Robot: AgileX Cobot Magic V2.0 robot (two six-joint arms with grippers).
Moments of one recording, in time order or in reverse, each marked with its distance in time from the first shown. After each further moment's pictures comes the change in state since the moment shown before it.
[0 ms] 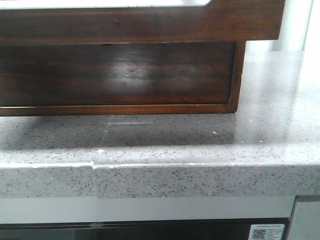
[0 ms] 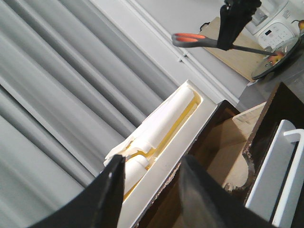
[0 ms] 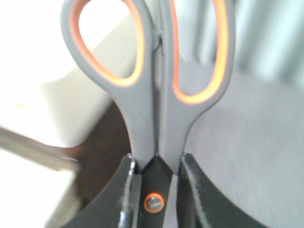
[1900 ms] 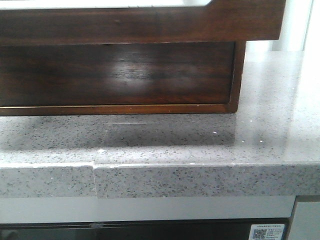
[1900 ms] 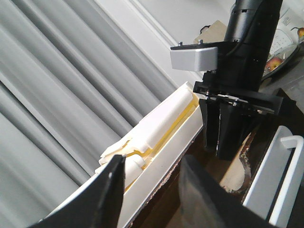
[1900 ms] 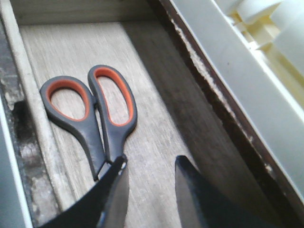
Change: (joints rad) left arm 0.000 0.000 0.000 -0.045 0.000 -0.001; right arm 0.521 0.327 0.000 -0.016 -0.151 -0.347
